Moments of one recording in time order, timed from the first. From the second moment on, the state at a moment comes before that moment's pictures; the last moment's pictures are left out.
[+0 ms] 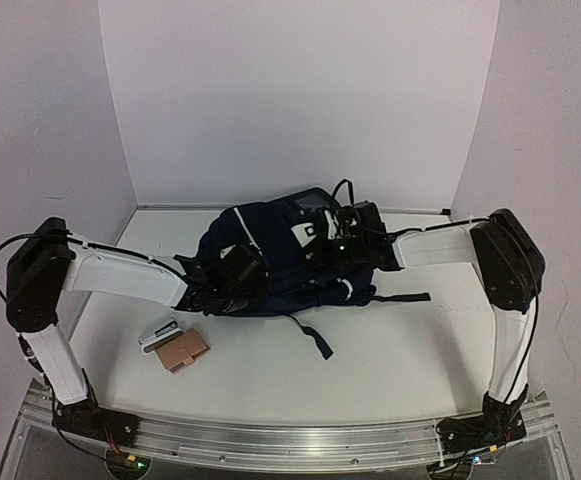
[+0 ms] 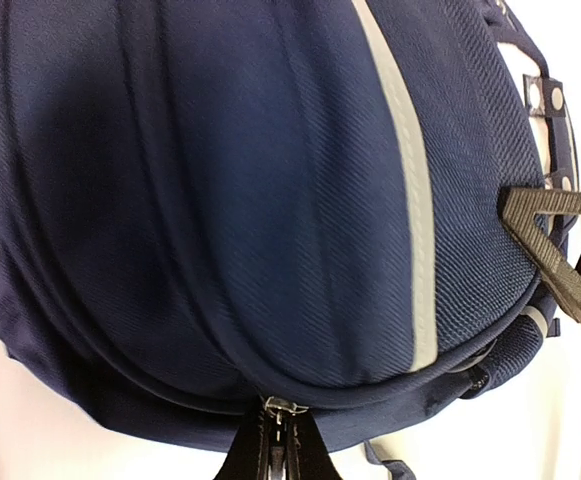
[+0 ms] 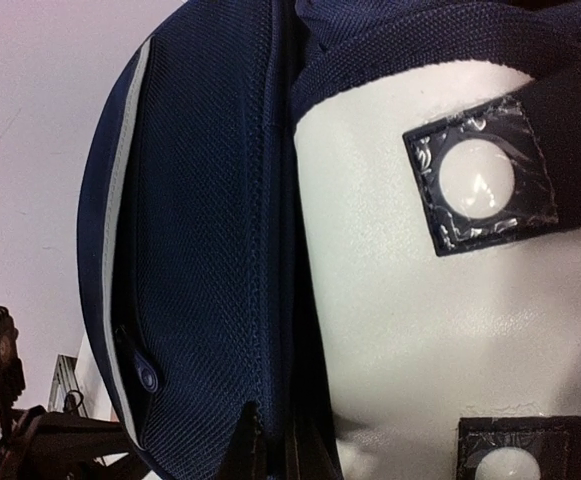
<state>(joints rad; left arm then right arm) -0.99 1.77 1.08 -0.16 -0.44 -1.08 0.62 2.04 1.34 0.15 -0.42 0.59</state>
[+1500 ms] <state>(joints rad) -0.92 1.76 1.14 0.02 0.35 -0.46 0.65 1.74 1.29 -0.39 -0.60 -0.20</state>
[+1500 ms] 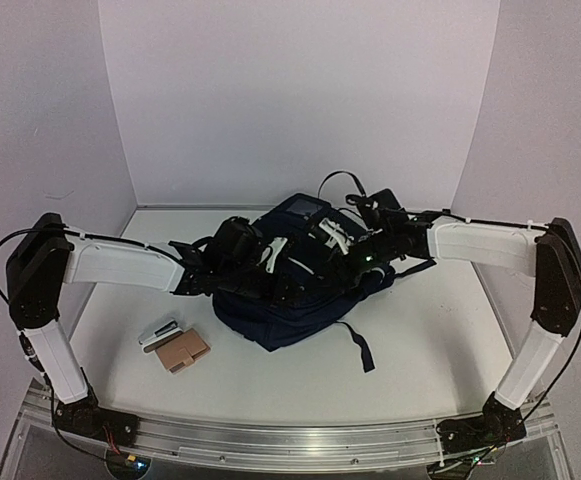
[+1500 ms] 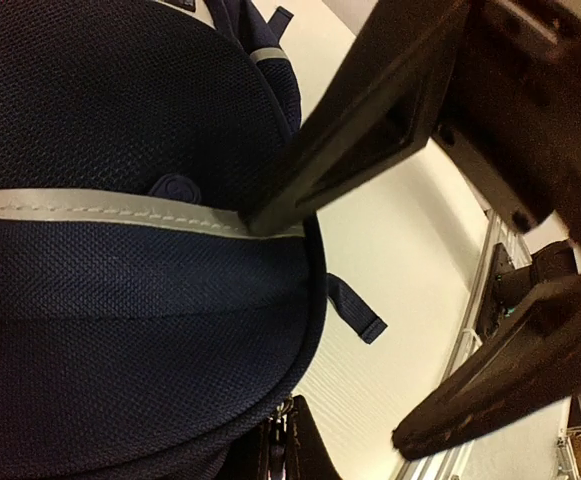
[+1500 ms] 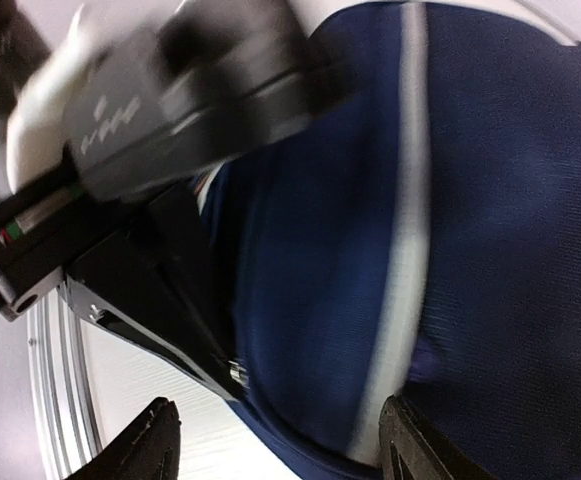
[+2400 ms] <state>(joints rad) -0.79 1.66 1.07 -0.01 0.31 -0.48 0.67 1.65 1.08 -0.22 -0.39 -0.39</state>
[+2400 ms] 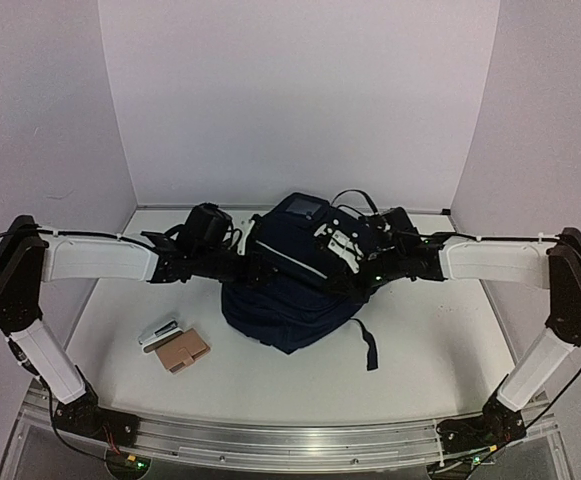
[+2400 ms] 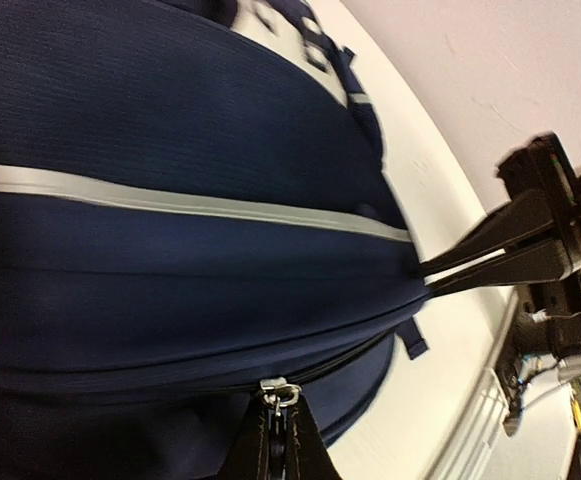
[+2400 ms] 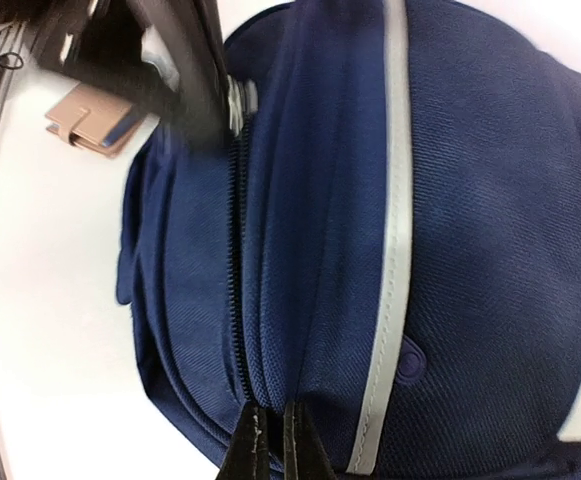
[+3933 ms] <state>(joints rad) -0.65 1.76 1.24 -0.16 0.36 -0.40 0.73 1.64 1.22 -0.33 -0.20 -0.49</state>
